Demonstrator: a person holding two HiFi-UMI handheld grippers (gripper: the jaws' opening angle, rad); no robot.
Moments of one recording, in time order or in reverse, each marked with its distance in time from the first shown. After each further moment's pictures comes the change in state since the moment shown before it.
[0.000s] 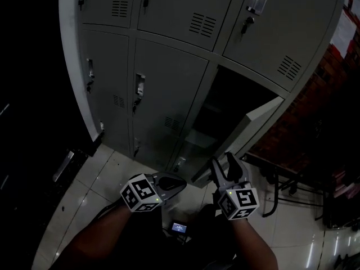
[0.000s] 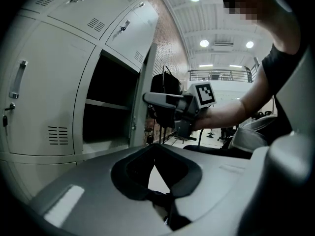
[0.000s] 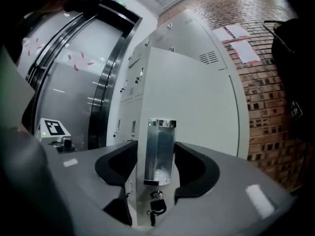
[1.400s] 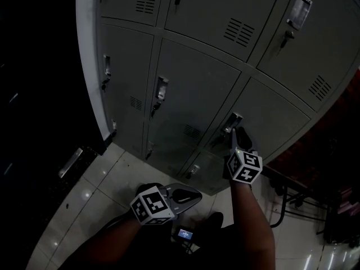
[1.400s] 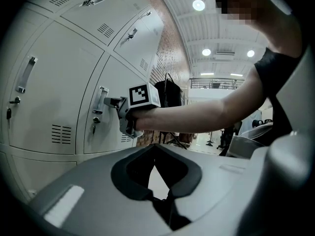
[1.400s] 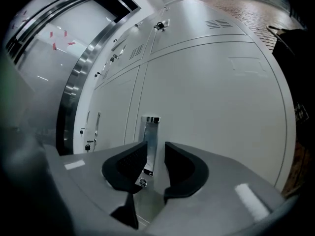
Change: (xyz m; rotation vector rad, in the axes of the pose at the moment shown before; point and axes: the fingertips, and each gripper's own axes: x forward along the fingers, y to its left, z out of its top) left arm -0.016 0.005 0.012 -0.054 -0.074 -0.015; right arm 0.160 -0.065 0.004 -0.046 0.016 -0.190
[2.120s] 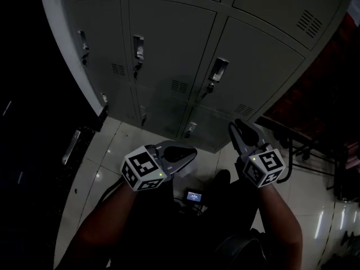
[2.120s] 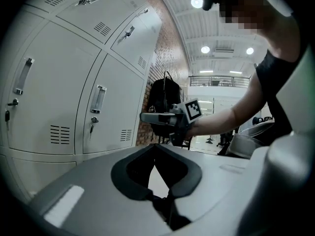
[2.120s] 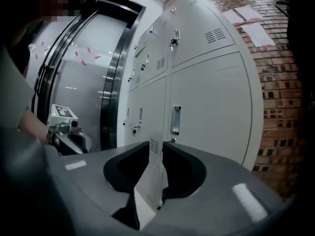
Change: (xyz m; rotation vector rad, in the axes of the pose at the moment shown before) left arm -0.003 -0.002 -0.002 0.011 0.024 -0.003; right arm -0.158 0.033 -0.041 0.013 0.118 0.343
